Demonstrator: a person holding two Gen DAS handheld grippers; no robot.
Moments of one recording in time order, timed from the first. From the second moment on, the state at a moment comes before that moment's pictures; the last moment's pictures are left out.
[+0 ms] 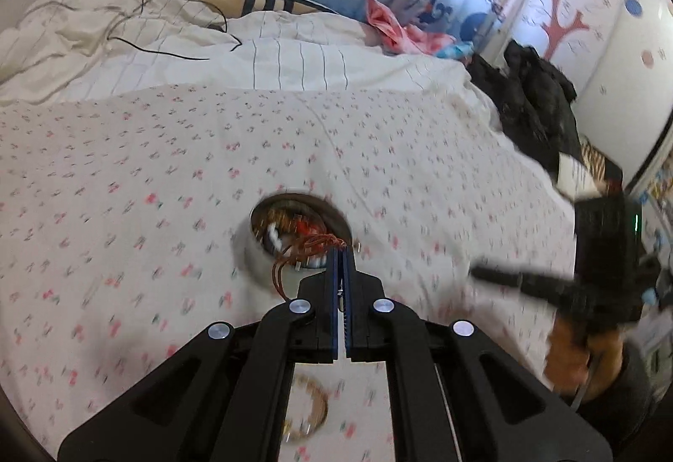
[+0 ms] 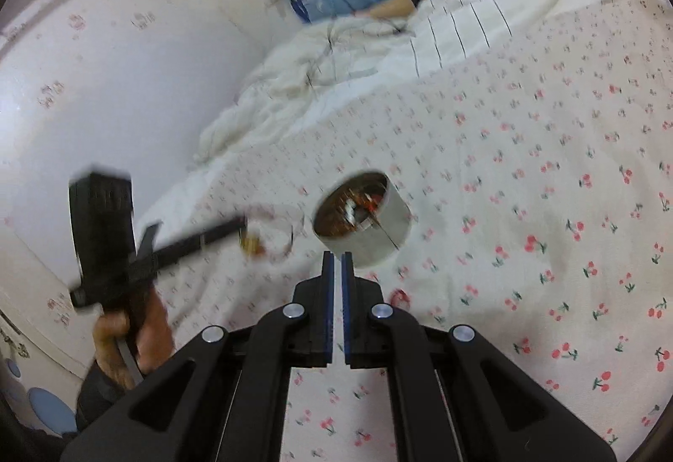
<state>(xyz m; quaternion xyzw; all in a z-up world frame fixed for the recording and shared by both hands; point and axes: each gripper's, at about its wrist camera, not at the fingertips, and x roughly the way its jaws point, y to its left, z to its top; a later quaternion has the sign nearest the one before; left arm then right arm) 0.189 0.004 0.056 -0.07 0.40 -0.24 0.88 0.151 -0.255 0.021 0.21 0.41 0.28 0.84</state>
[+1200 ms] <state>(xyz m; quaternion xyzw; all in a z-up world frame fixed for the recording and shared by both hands) 0.161 0.086 0.010 -0.16 0.43 -0.05 0.89 0.186 -0.178 0.036 0.10 0.38 0.27 0.88</state>
